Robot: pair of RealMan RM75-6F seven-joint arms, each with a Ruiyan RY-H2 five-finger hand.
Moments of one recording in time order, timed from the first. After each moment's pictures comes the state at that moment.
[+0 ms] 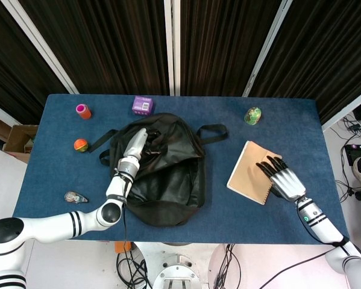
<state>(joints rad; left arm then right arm) -0.89 -1.71 -0.51 -1.45 0.51 0.90 0.08 0.43 -1.71 -0.10 -0.48 -1.75 1.30 0.36</state>
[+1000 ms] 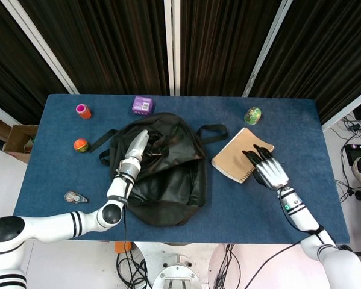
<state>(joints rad) -0.91 -1.71 -0.49 -1.46 0.50 0.90 0.06 0.53 -1.86 -0.02 -0.41 -1.66 1.25 0.40</state>
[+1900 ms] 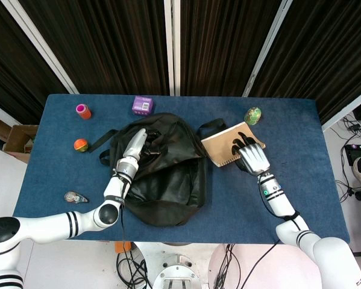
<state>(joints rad) -0.89 -1.68 -0.48 -1.47 0.53 0.89 0.00 0.66 -1.89 0.10 -0.56 -1.54 1.14 0.22</state>
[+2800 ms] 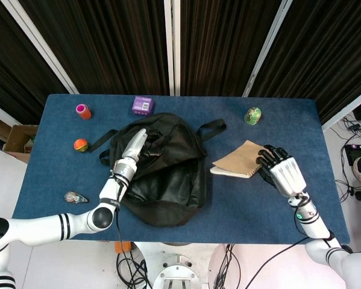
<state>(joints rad) -0.87 -1.60 -0.48 -1.60 0.57 0.89 -0.01 0.48 -1.73 0.03 -0.63 -1.70 1.82 0.21</state>
